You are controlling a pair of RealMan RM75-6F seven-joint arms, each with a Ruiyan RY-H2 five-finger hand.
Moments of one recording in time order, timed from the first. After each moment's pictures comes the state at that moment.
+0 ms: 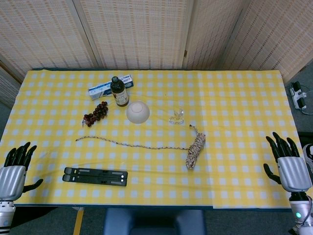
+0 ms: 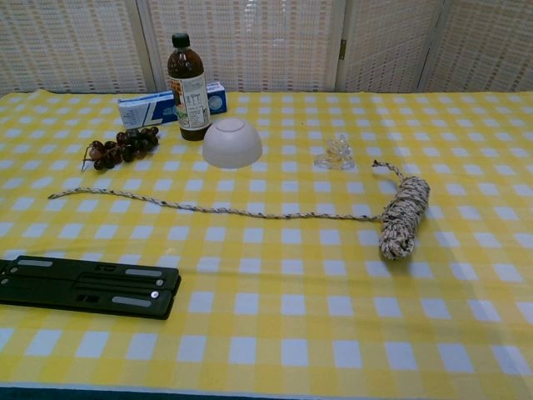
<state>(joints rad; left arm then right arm) -0.10 -1.15 -0.04 -1.62 1.47 1.47 0.15 0.09 -1.14 0.07 -1.59 -1.49 1.47 -0.07</state>
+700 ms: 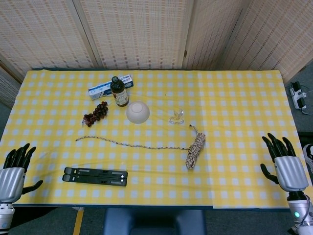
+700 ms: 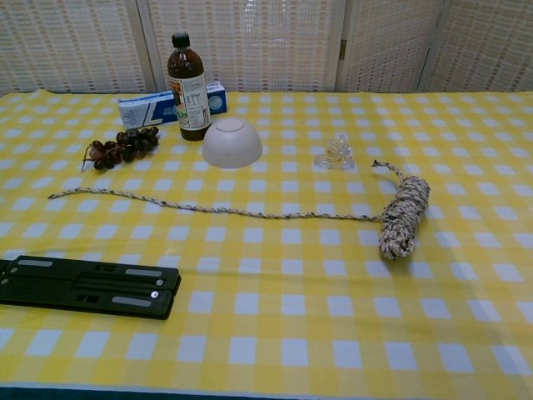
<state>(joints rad) -0.09 -1.16 -0.03 -1.60 1.49 1.49 0.11 0.10 -1.13 0.06 -1.59 -1.51 1.44 -0.05</state>
